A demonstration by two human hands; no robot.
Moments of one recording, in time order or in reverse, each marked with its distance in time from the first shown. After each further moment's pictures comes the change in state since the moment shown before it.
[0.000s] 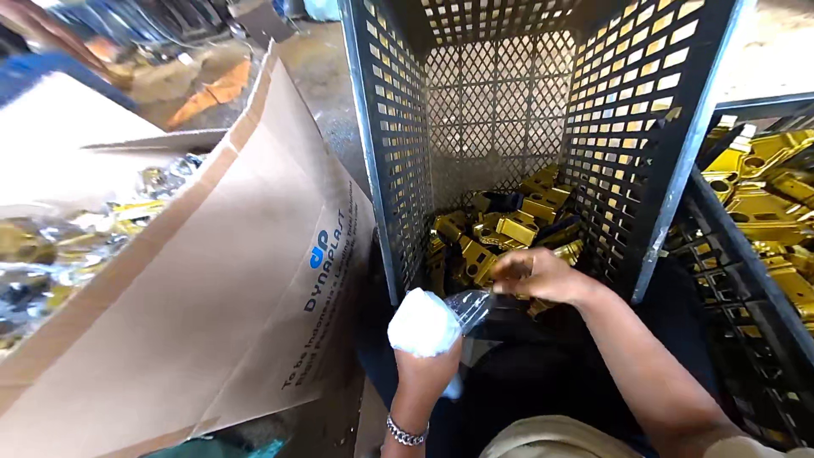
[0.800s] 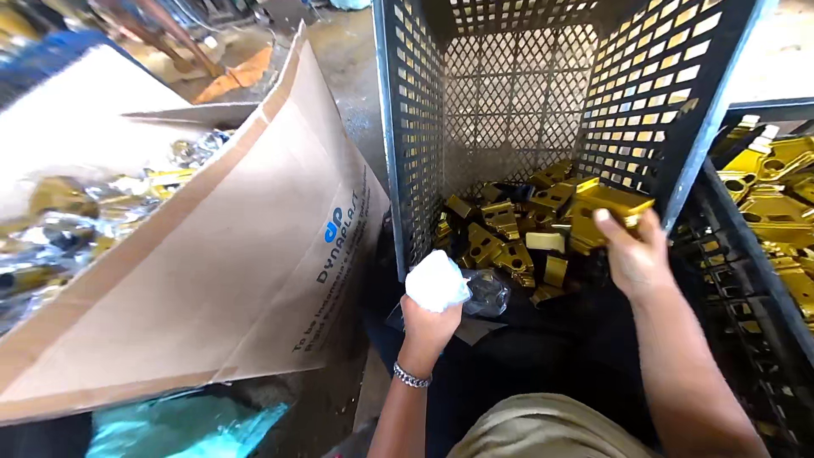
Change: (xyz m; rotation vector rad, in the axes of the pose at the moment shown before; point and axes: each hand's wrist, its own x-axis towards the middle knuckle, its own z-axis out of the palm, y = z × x) left_hand 0.010 0.008 0.009 -0.027 0.059 0.073; right_hand -0.043 0.024 -0.037 0.301 0.733 -0.182
